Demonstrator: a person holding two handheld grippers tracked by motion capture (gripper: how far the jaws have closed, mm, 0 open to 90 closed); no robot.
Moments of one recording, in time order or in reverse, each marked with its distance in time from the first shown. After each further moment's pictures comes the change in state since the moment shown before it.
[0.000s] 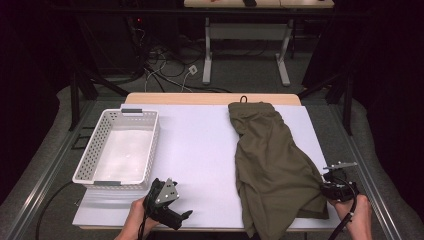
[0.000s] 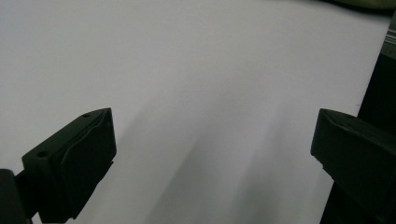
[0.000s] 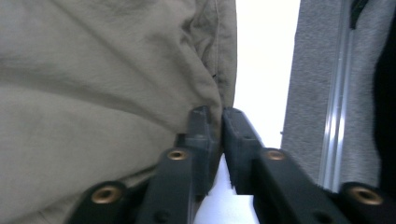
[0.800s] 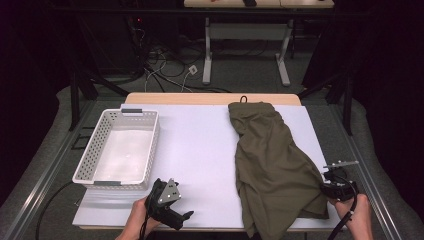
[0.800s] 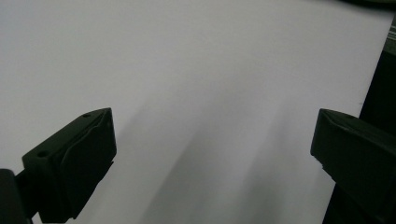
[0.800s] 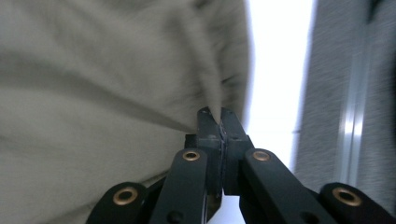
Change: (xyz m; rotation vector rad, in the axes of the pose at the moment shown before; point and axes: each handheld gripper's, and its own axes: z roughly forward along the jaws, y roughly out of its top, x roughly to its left) left arm 0.000 0.001 0.004 0.014 -0.002 0.007; right arm 0.000 0.005 -0.011 -0.001 -0.005 0.020
